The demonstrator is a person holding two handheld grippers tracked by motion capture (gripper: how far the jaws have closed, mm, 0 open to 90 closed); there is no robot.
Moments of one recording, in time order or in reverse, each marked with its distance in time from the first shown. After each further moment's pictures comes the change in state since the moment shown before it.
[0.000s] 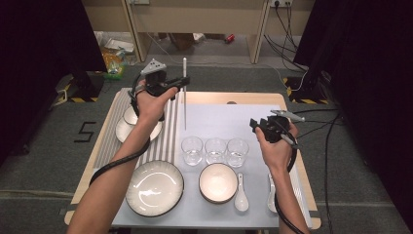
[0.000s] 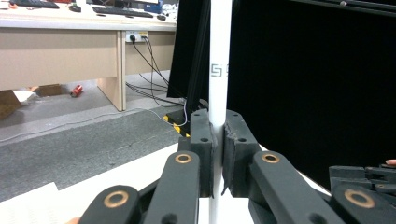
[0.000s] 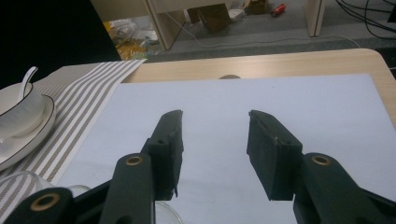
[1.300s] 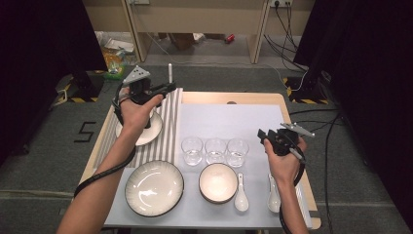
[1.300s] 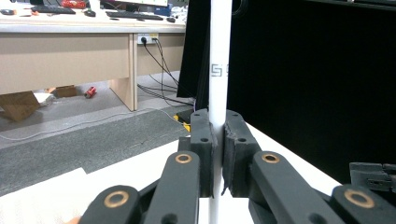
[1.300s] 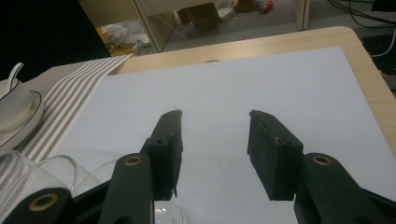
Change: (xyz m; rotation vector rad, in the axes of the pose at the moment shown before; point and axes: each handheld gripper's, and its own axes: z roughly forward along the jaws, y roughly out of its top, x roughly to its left) left arm 0.010 -0.012 -0.042 -0.009 0.033 0.014; right arm -0.021 -0.032 -0.018 -0.015 -0.021 0.055
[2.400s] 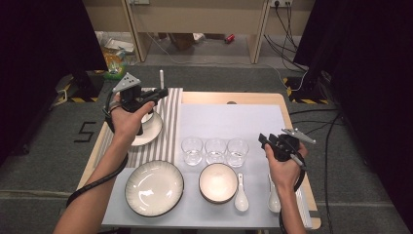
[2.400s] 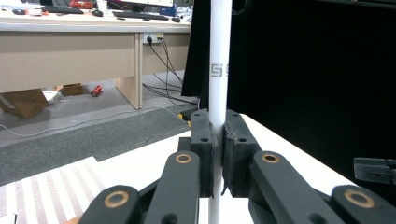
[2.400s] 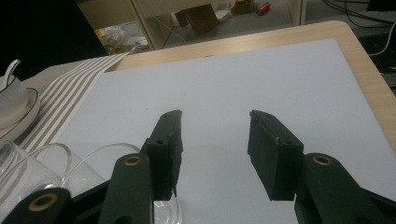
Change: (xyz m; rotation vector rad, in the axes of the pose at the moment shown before) left arm 0.005 -0.014 -0.024 -0.004 0.020 0.000; right arm -0.004 -0.015 -0.004 -0.008 -0.009 0.005
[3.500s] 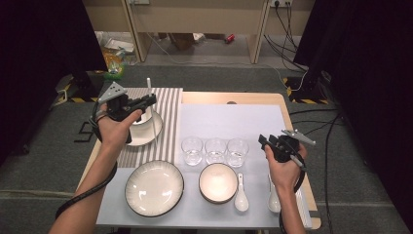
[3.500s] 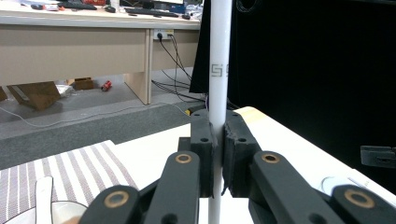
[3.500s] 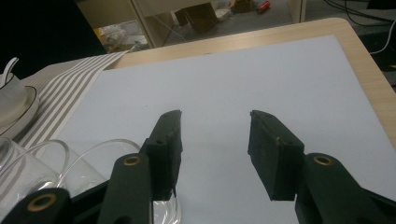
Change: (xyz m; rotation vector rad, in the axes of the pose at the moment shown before) left arm 0.014 -0.018 -0.032 0.001 0.033 -0.009; right arm -0.001 -0.003 0.000 0.001 0.001 0.002
